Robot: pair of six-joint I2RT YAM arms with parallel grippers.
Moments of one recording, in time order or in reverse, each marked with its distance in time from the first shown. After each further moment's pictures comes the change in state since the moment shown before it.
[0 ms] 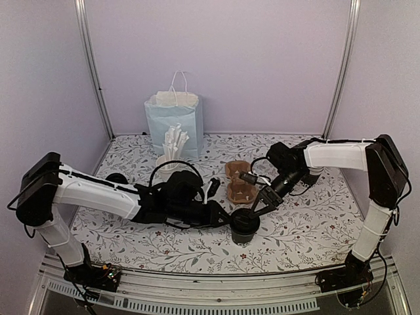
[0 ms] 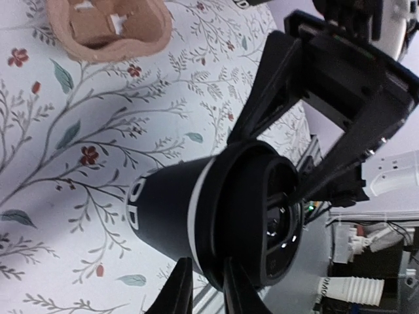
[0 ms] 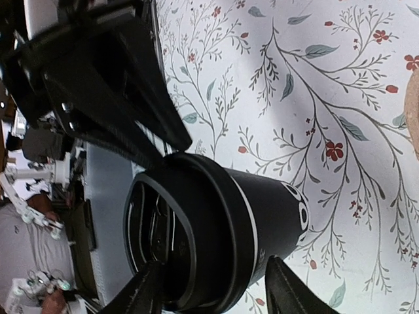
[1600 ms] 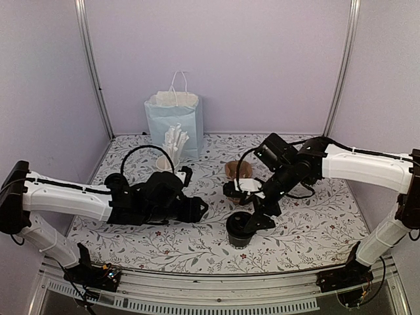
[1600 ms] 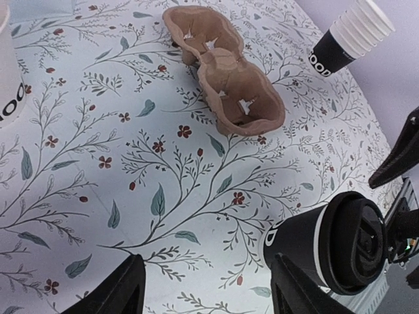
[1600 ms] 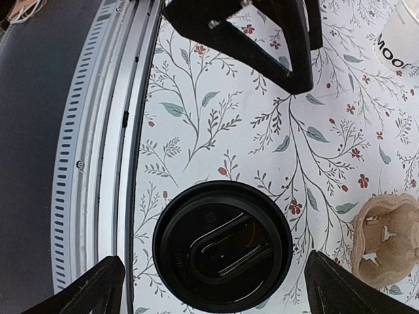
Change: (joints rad) left arm -0.017 -0.248 -0.077 -0.243 -0.500 0.241; right arm 0.291 -0.284 0.015 0.060 0.459 -0.221
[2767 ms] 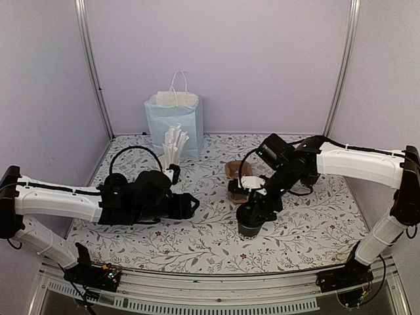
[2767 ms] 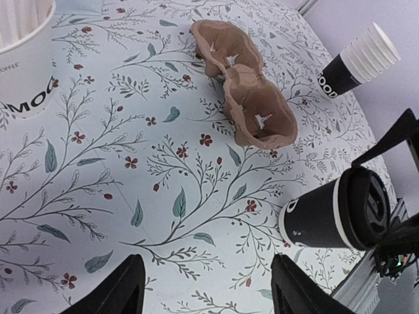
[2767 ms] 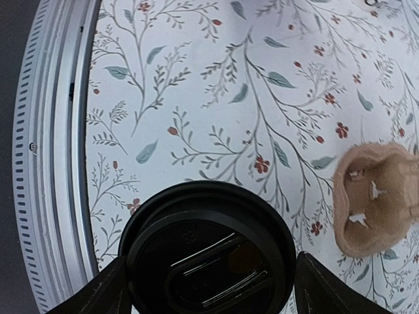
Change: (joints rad) left arm 0.044 -0.095 -0.087 0.021 -0.006 -0.051; right arm -0.035 0.073 0.004 -0.016 0.140 -0.001
